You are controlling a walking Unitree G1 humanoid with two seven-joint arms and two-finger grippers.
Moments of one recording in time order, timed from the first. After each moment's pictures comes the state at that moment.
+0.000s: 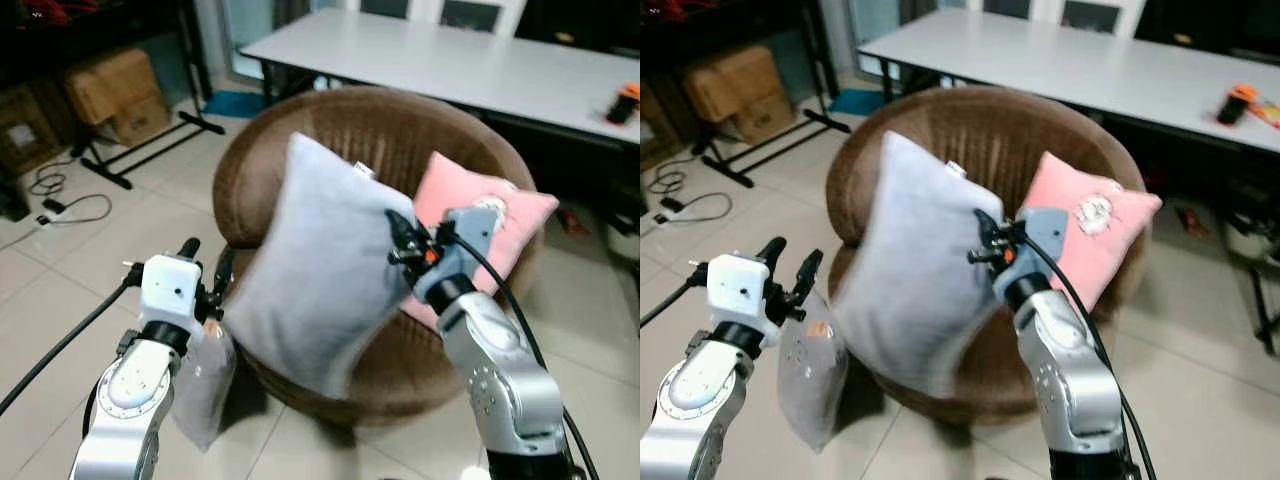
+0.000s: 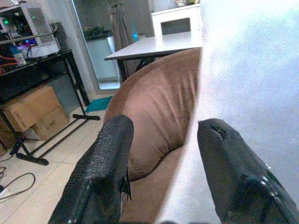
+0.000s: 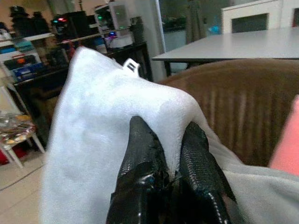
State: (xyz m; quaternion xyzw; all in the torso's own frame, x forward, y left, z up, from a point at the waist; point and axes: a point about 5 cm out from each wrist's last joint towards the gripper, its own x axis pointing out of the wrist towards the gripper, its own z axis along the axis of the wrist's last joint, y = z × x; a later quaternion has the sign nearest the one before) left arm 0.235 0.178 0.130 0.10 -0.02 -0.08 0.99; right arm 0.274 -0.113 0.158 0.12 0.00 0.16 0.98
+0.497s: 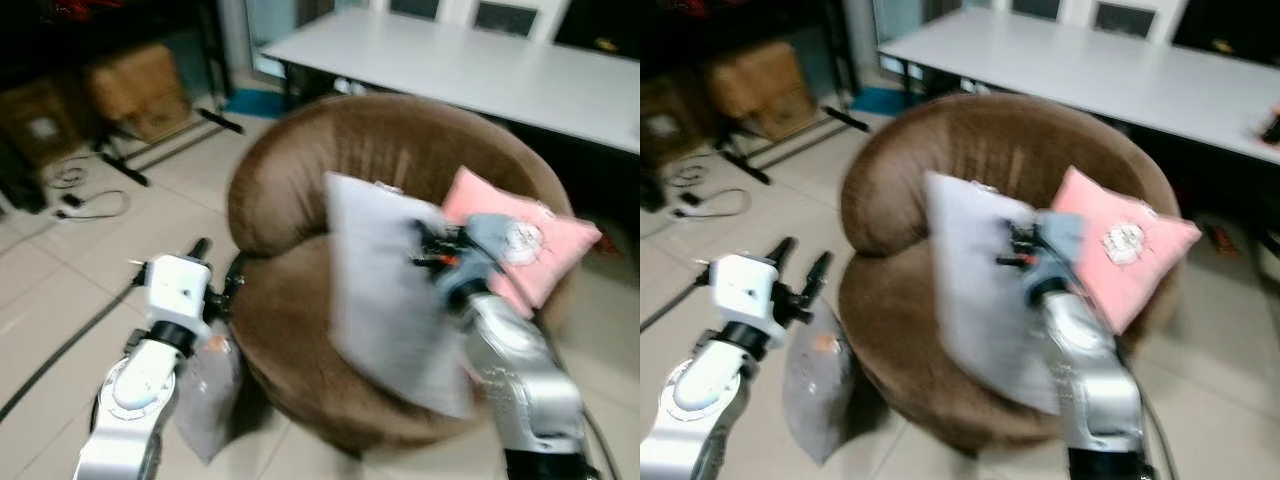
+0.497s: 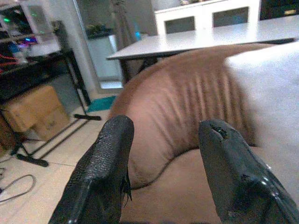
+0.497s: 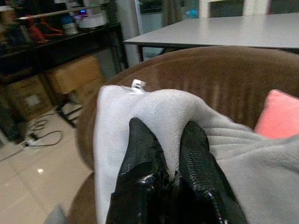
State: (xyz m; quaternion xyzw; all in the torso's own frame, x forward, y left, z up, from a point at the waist) left arm 0.233 0.174 0.133 0.10 -0.02 -0.10 0.99; right arm 0.275 -0.140 0.141 0.09 0.04 0.08 0.99
